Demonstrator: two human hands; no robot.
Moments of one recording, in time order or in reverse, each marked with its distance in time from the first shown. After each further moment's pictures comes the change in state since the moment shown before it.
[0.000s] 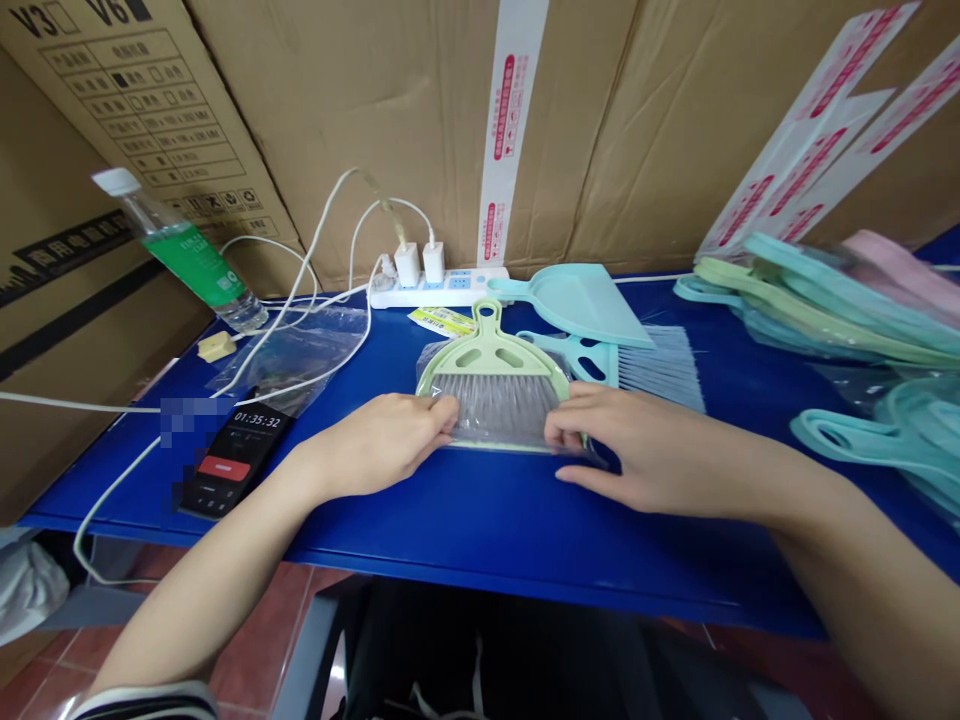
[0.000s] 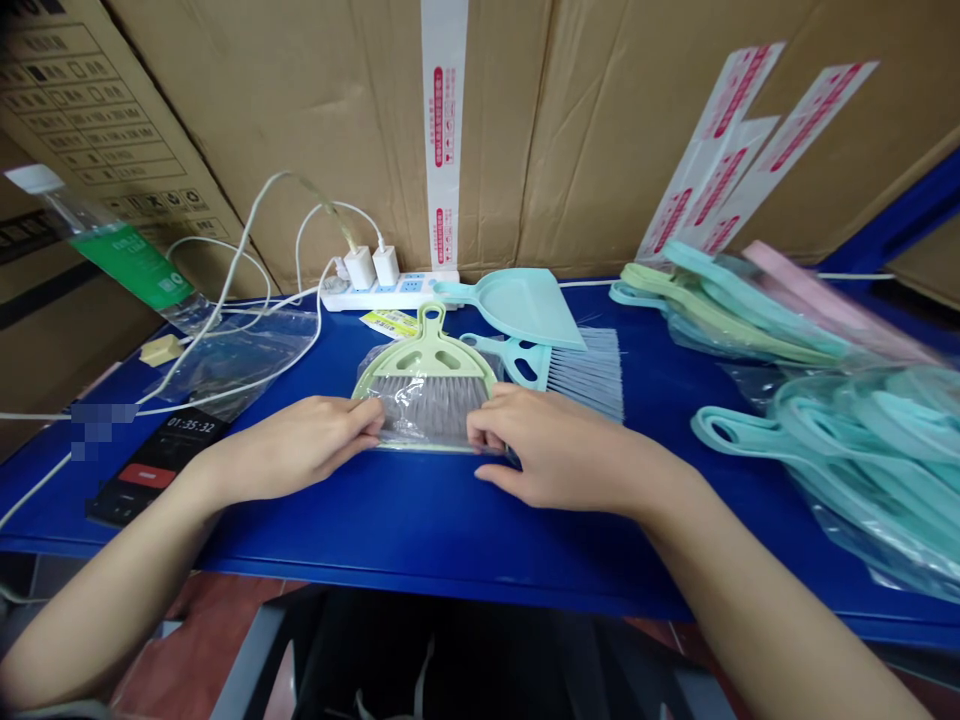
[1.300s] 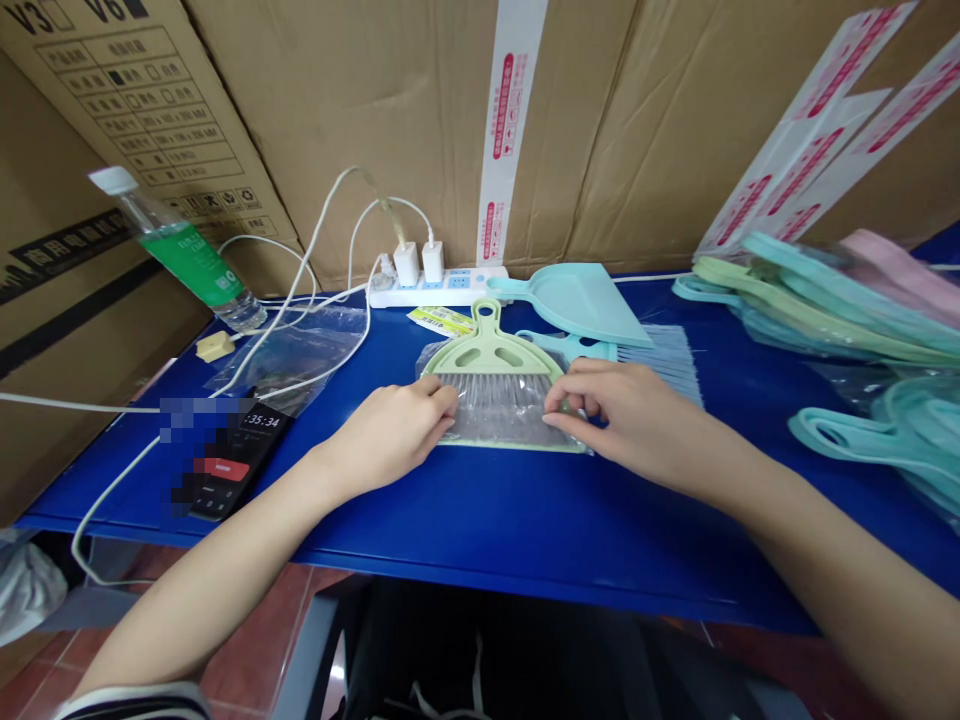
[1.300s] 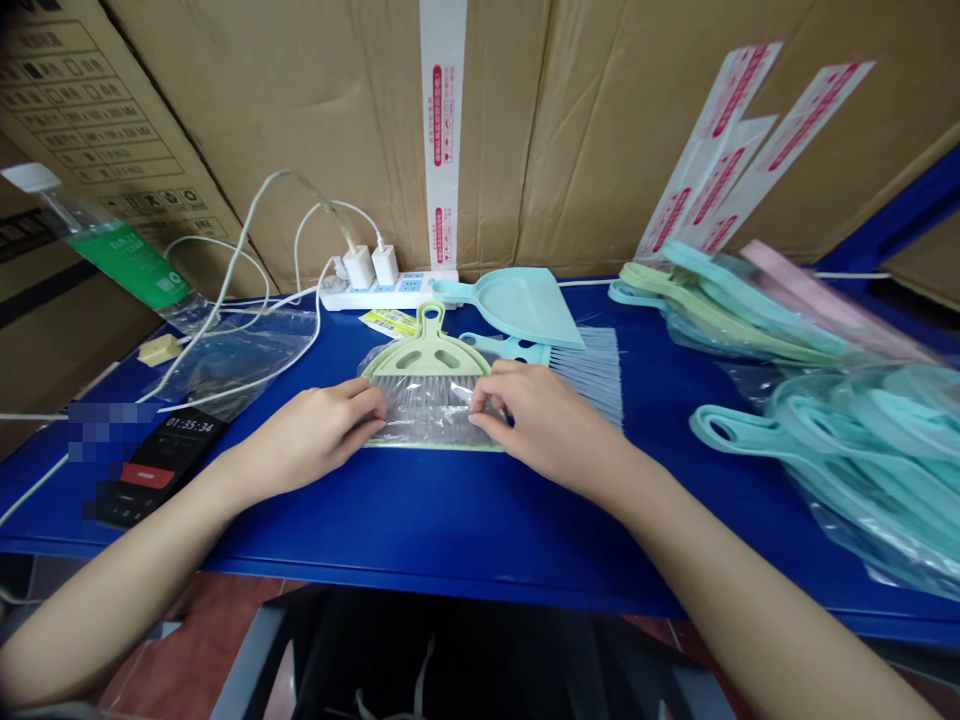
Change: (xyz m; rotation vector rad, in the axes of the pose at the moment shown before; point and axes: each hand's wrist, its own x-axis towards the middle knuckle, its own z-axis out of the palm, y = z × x) left_hand 0.009 0.009 0.003 0.161 0.050 -0.199; right_hand 0.012 0.009 0.008 -0.085 0.352 0.080
